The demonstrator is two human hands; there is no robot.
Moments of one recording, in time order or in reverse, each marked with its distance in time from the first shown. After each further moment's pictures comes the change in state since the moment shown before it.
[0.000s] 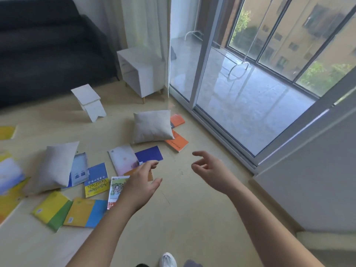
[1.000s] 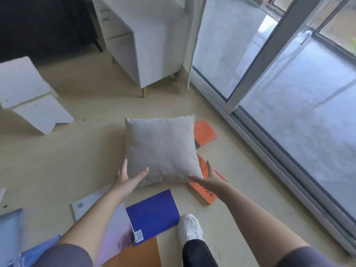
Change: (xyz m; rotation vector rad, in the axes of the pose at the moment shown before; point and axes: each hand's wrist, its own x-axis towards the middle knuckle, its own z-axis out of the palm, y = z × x) left_hand 0.696 -0.469 0.124 -0.363 -0.151 -0.731; right_hand 0.809 0.194 0.206 0.211 -0.176 0.527
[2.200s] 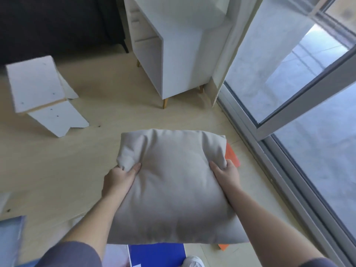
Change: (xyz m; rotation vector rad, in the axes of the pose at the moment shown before) left_hand 0.122 0.066 -0.043 0.066 0.479 -0.114; right_hand 0.161 -0.106 -0.016 -0.008 0.391 -0.283
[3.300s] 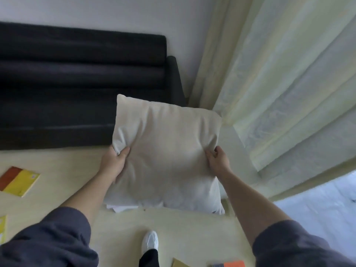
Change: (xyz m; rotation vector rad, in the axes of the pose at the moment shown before) left_hand 0.104 0.342 -0.539 -0.440 0.320 0.155; right_hand 0.026 -0.707 0.008 -0.159 -0.219 -0.401
